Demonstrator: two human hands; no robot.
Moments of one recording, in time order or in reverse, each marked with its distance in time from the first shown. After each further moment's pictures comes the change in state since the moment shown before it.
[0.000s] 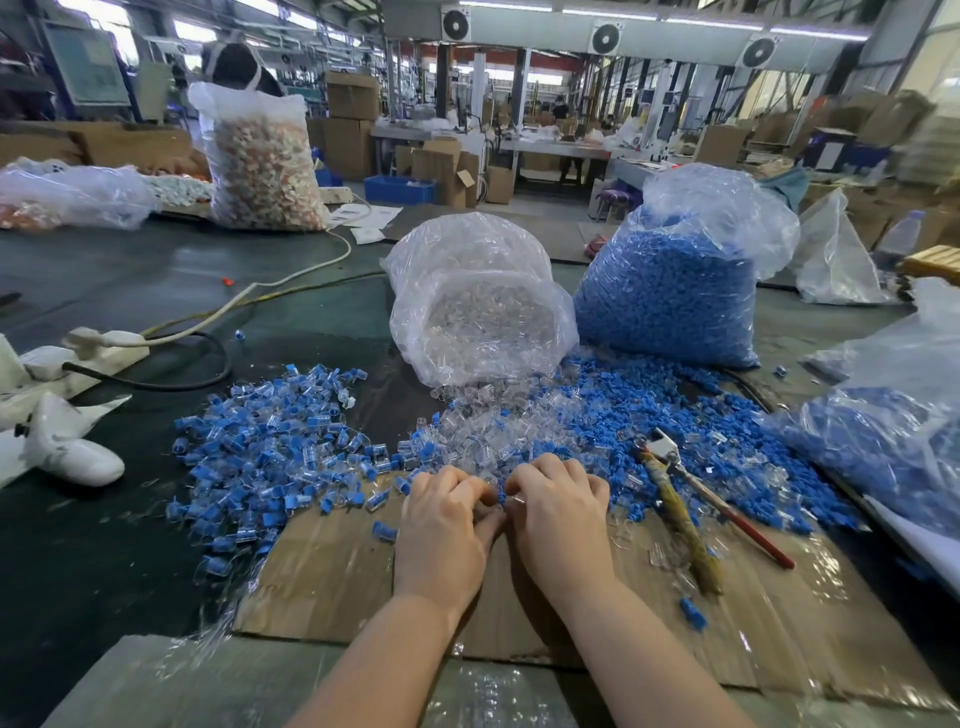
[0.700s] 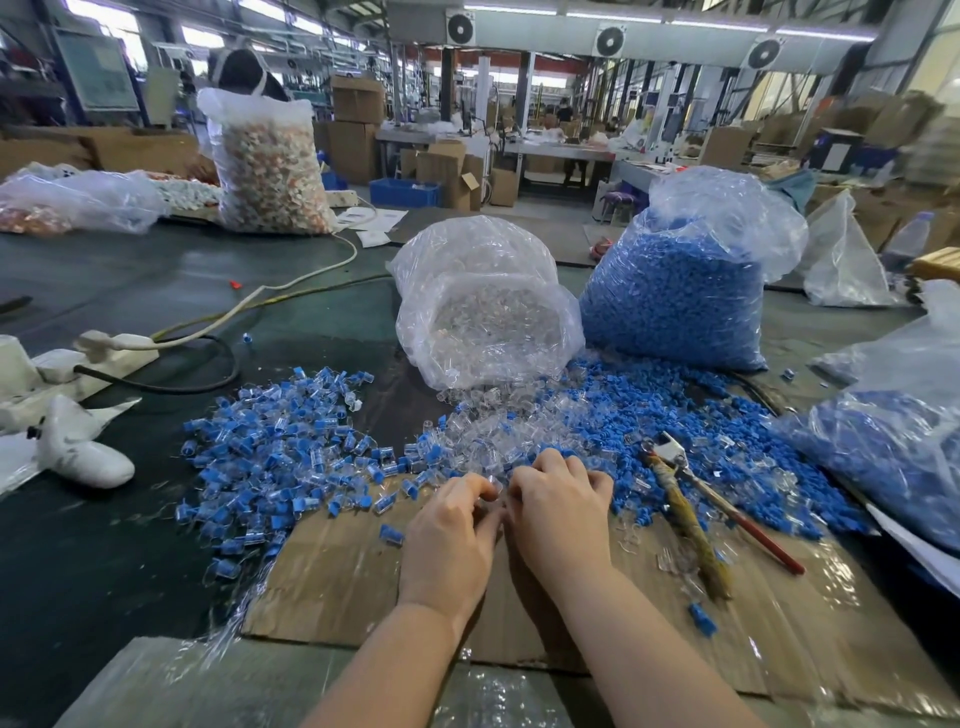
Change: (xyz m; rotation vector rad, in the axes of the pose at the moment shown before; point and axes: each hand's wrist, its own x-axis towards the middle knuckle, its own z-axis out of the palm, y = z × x) left_hand -0.002 0.006 -0.006 -0.178 0.054 -0.057; right_hand 0.012 -0.005 0.005 -0.104 -0.038 0.021
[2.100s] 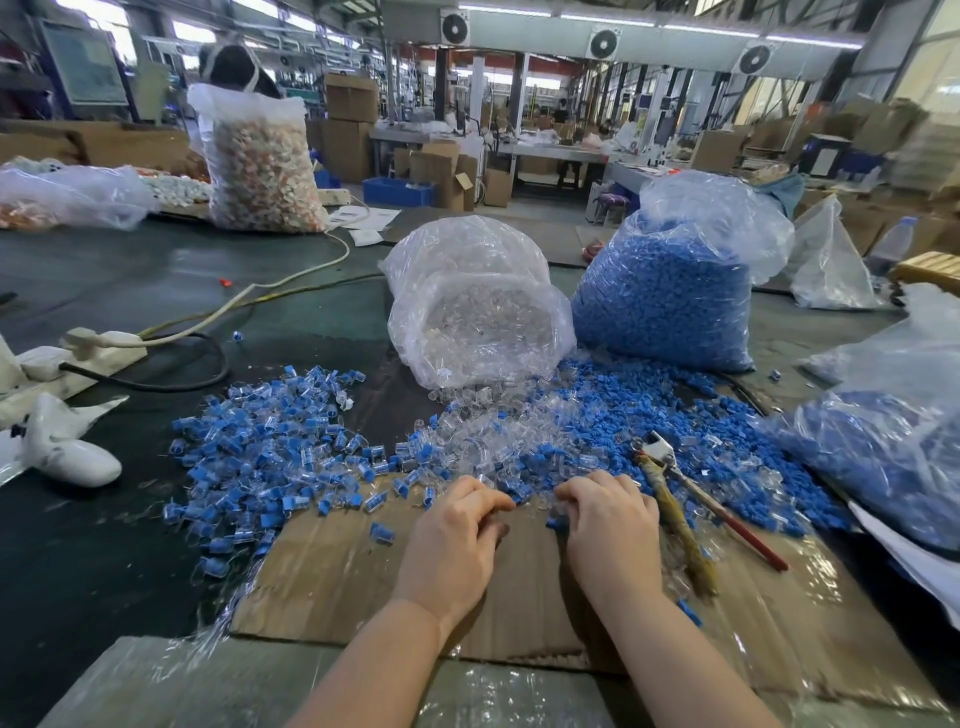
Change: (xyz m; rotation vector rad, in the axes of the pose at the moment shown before) left_hand -0.002 0.003 -0.002 -0.035 -0.208 0.131; right_hand -0.020 0.041 -0.012 0.115 0.081 0.122
